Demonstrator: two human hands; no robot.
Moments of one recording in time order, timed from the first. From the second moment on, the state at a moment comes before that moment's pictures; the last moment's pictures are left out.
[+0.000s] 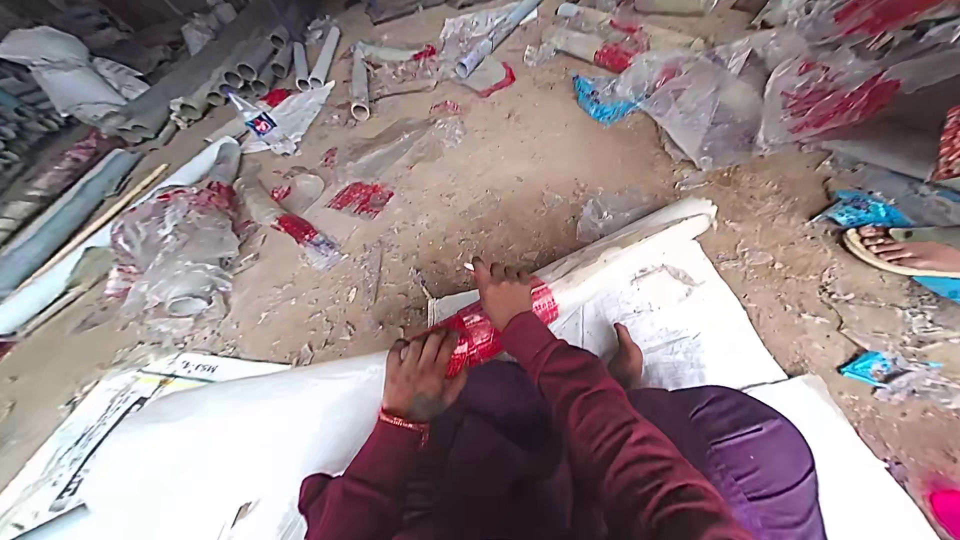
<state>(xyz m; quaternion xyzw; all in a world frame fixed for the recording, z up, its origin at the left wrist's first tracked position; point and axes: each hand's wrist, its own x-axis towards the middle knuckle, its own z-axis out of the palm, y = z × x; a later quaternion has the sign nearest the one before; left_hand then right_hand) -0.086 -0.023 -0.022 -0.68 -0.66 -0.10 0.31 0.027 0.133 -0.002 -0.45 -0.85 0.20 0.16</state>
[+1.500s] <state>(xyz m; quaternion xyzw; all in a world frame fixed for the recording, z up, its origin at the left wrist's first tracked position) -0.123 -0.012 -0.013 -0.76 -0.58 -0.25 0.15 0.058 0.018 -0.046 -0.46 -0.78 0.40 0.14</state>
